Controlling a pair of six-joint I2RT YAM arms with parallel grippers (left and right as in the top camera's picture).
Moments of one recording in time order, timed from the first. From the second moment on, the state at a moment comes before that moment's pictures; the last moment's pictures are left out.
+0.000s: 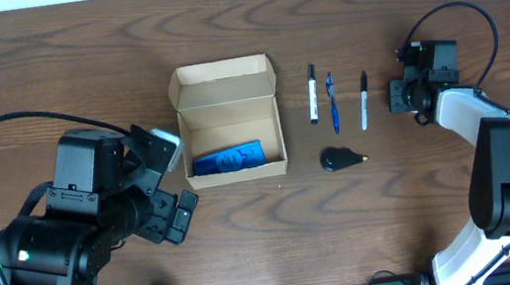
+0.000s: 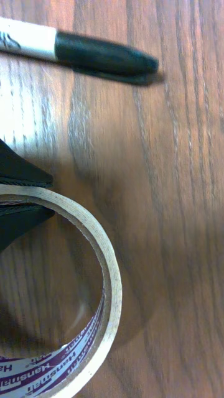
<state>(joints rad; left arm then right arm) -0.31 1.03 1.32 -1.35 0.18 0.20 -0.15 1.85 0.97 -0.14 -0.05 -0.07</state>
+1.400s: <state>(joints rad) -0.31 1.03 1.32 -1.35 0.18 0.20 0.63 1.75 1.38 -0.39 -0.21 -0.25</state>
